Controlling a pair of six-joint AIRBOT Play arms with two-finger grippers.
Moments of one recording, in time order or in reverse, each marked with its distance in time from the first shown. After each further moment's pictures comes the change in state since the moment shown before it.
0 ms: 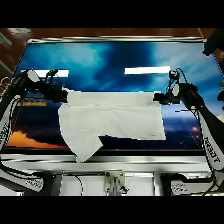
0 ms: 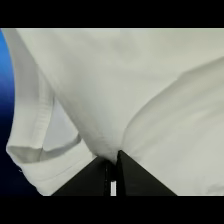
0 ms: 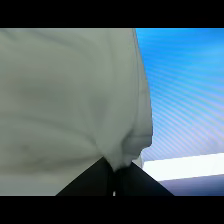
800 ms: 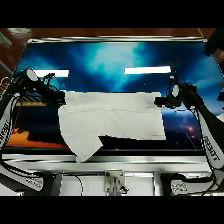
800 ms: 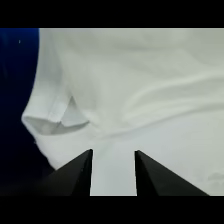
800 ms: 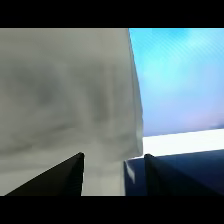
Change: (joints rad) left arm 0.047 -0.043 0.077 0.034 -0.149 -0.100; right arm -0.017 0.009 0.000 -0.039 0.090 -0.039
